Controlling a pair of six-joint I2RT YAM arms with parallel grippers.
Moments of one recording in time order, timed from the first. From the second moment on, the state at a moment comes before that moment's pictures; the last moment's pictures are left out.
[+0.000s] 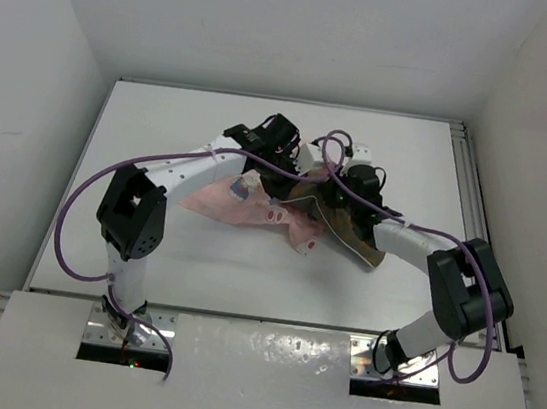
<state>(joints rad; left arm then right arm) -0.65 1.89 1.63 -0.79 0.32 0.45 0.42 1.56 0.74 0.35 0.04 0.34</state>
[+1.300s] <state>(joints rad) -0.68 1.96 1.52 -0.50 0.07 0.25 0.13 1.04 0.34 0.02 0.19 0.58</state>
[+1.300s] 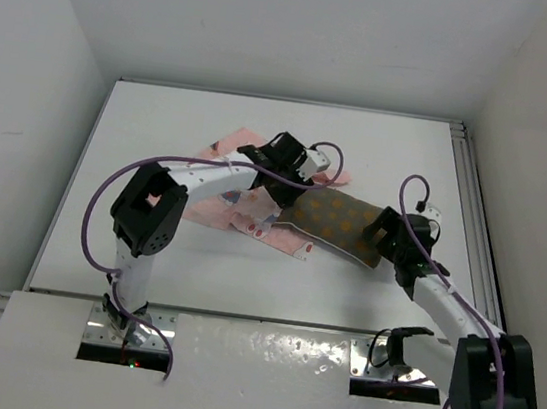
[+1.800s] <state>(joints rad) -0.70 1.97 1.63 -0.55 0.12 0.25 0.14 1.32 0.25 0.55 -0.20 0.56</state>
